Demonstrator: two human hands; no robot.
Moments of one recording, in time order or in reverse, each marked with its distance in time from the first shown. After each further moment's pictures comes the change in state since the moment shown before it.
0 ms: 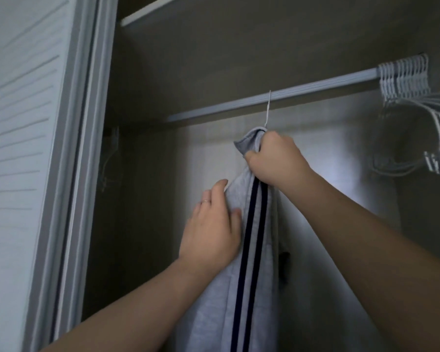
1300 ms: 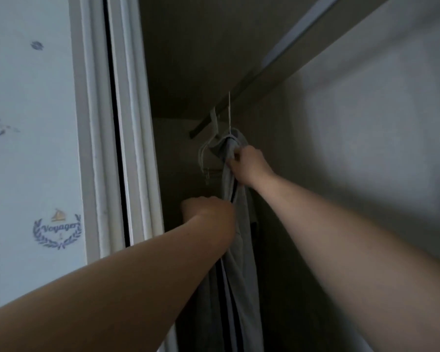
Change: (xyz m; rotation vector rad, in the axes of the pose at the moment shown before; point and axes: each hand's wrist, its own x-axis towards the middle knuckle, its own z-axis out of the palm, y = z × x) left_hand 0.082 -0.191 -0.061 1.387 -0.677 -0.635; right_hand 0.095 -0.143 0.356 0.824 -0.437 -0.172
